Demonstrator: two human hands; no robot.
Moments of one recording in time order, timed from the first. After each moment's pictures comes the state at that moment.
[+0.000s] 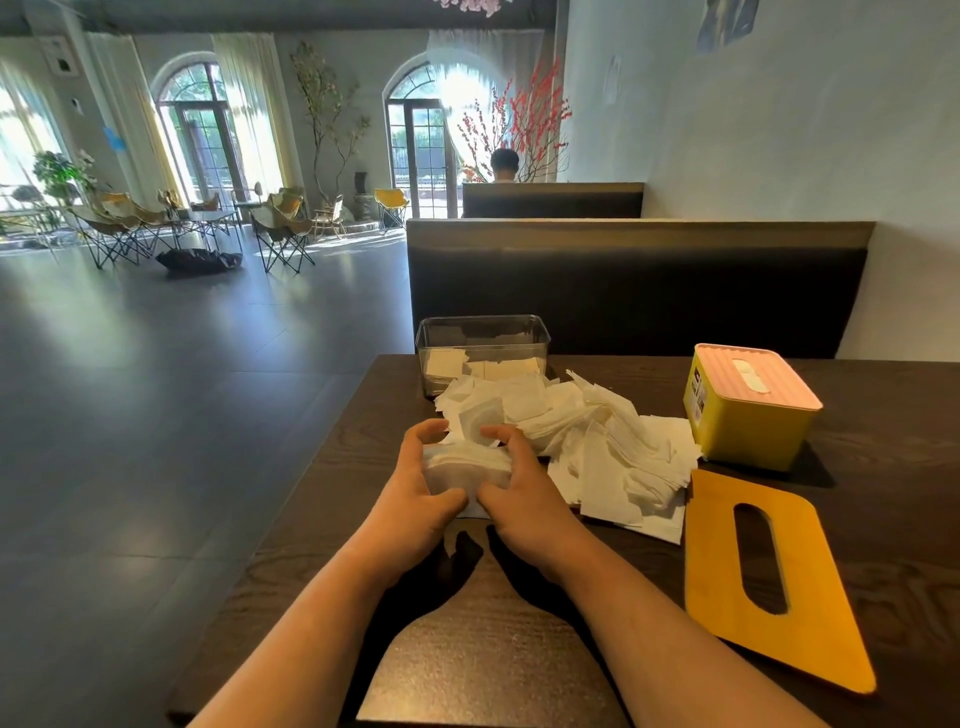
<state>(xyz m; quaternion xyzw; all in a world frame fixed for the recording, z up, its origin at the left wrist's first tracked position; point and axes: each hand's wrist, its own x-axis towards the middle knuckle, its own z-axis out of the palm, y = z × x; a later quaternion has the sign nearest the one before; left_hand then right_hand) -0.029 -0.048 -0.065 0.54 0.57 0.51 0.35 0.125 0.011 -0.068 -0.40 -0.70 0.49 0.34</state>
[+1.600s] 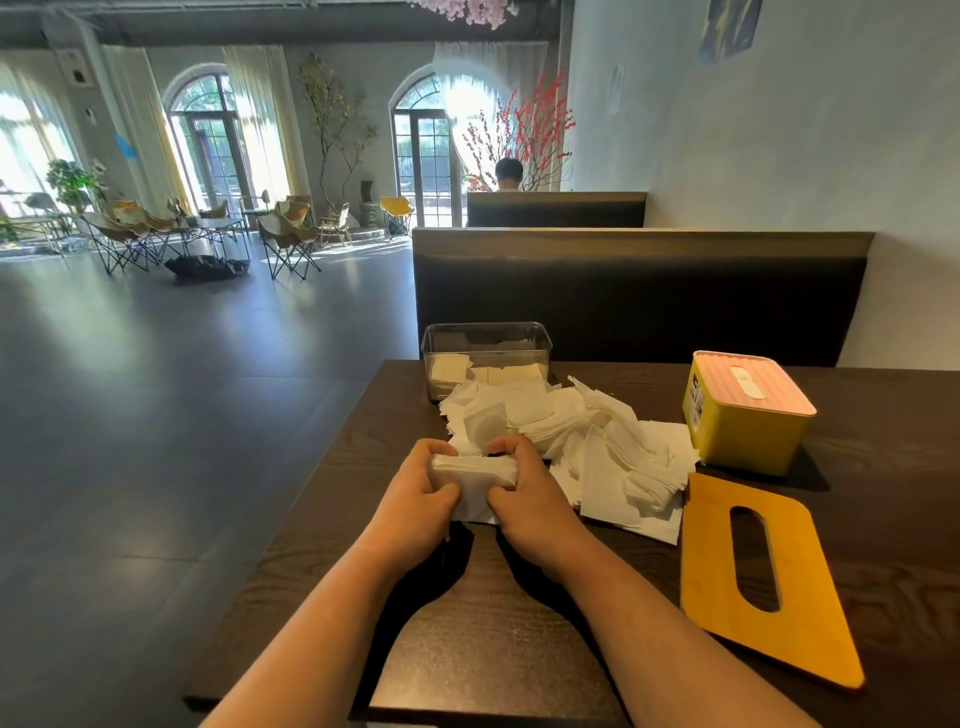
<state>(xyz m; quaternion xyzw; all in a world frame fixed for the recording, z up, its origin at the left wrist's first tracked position) -0.029 -0.047 -0.069 0.52 0.64 0.46 0.31 0.131 0.005 -0.066 -0.42 -0.70 0.47 0.33</state>
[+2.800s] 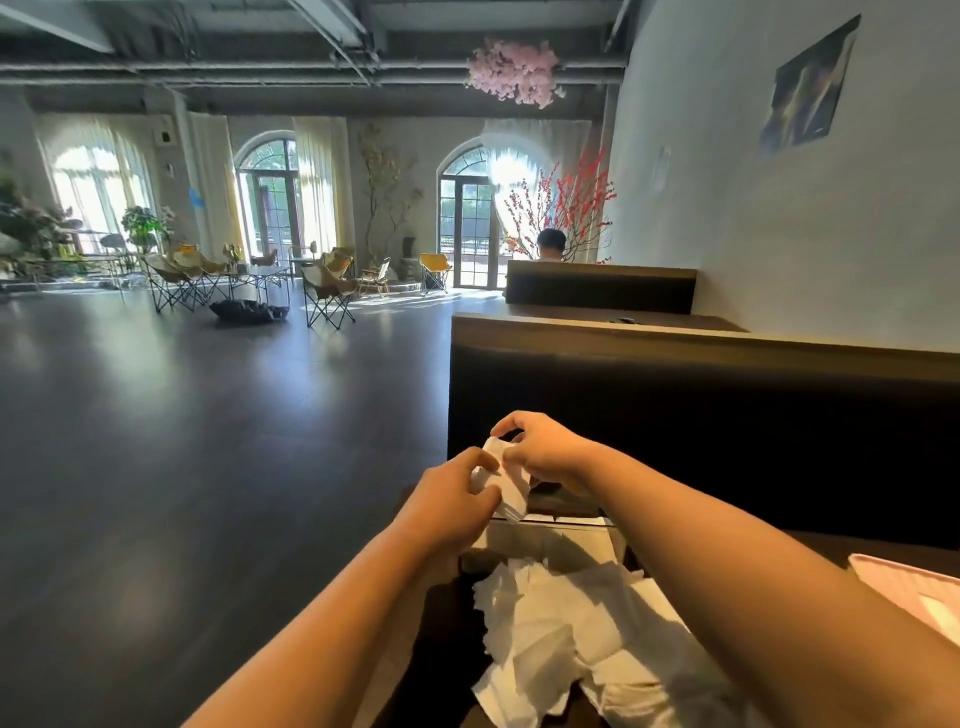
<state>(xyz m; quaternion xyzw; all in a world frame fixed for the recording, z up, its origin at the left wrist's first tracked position) -0.127 0.182 0.027 0.58 0.70 0.37 0.18 -0.010 0.316 0.055 -0.43 -0.80 0.37 0.20</state>
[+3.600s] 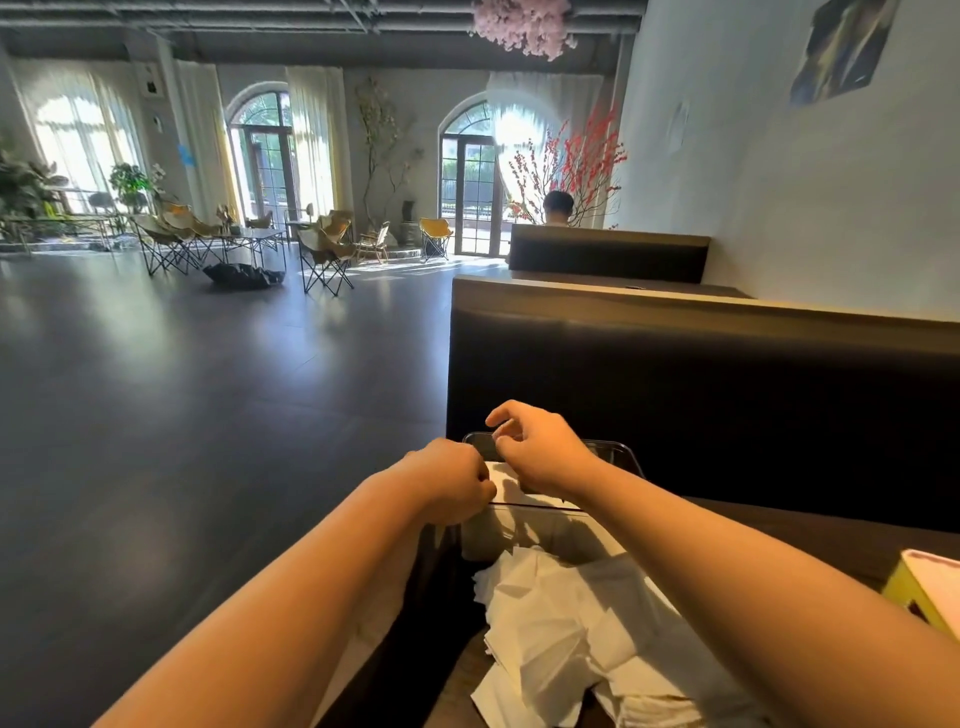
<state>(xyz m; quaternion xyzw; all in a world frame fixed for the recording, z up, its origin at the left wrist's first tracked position) -0.159 0.231 0.012 0.66 0.74 0.08 0.12 -0.022 0.322 0.012 -0.41 -0.83 0.30 0.24</state>
